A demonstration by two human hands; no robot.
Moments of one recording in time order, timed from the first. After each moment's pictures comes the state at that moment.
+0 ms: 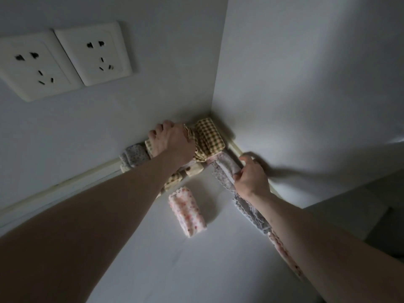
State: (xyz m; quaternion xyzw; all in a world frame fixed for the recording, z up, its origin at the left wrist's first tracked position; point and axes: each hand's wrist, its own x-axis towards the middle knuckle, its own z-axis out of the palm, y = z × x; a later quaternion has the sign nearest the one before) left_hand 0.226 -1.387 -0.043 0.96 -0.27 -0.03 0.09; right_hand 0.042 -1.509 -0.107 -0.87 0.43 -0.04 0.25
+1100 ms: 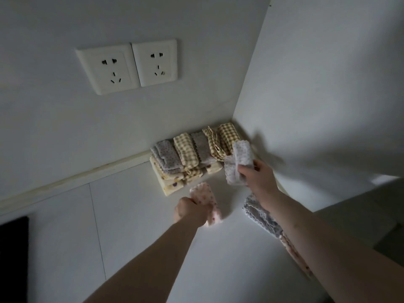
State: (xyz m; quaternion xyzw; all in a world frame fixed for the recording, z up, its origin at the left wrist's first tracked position) left_hand 0.109 -1.279 -0.103 0.85 0.08 -0.38 0.36; right_hand 0.048 -1.461 -0.059 -0.66 0.44 -0.13 0.59
